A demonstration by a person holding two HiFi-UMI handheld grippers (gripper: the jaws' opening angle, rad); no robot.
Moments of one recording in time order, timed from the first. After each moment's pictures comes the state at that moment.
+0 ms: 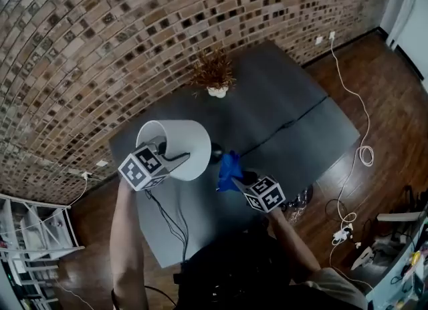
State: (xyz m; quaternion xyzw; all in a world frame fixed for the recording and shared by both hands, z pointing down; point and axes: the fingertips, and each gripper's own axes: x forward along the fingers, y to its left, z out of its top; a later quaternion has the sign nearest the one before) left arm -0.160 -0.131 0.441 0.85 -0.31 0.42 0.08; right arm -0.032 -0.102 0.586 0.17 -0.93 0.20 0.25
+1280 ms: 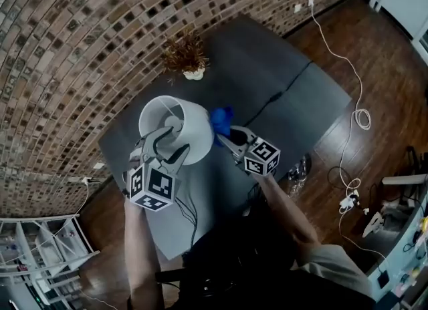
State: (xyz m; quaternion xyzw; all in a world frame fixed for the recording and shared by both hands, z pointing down) left arm -0.096 -0.133 0.412 0.78 -0.39 0.47 -0.12; right arm -0.026 -0.177 0.538 0.20 -0.96 0.18 -0.08
